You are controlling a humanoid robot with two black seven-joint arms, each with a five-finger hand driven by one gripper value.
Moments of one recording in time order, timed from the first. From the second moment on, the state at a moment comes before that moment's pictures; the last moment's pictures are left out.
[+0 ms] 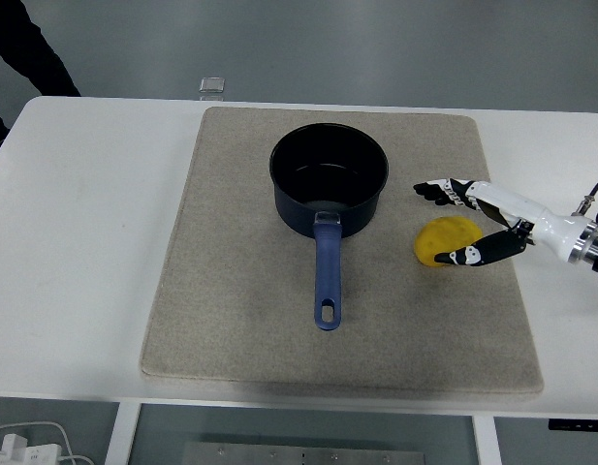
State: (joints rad) left arm 0.00 0.00 0.01 -0.06 0.05 -0.07 0.16; right arm 1.02 -0.74 -0.10 1.21 -0.75 -0.01 0.61
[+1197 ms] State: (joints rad) left arm 0.00 0.00 0.01 -0.06 0.05 -0.07 0.16; right arm 0.97 -0.70 -0.12 1.08 -0.81 -0.06 0.61
